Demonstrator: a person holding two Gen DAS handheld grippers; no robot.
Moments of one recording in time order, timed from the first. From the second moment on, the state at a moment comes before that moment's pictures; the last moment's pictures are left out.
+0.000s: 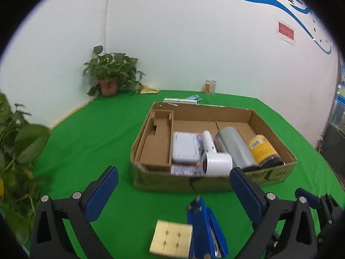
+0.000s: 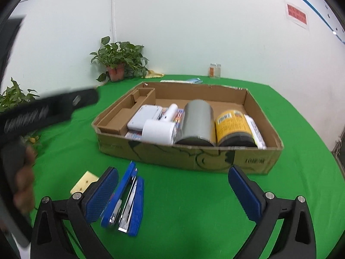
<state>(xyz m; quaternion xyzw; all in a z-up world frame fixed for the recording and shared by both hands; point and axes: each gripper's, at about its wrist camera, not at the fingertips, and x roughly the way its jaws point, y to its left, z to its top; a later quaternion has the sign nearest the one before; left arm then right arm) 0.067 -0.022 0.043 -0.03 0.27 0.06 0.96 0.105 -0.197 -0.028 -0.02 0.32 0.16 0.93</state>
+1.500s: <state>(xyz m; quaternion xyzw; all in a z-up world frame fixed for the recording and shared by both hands) 0.041 -0.058 -0.038 -0.22 0.38 -0.19 0.88 0.074 -0.229 -0.134 0.04 0.43 0.28 0.85</state>
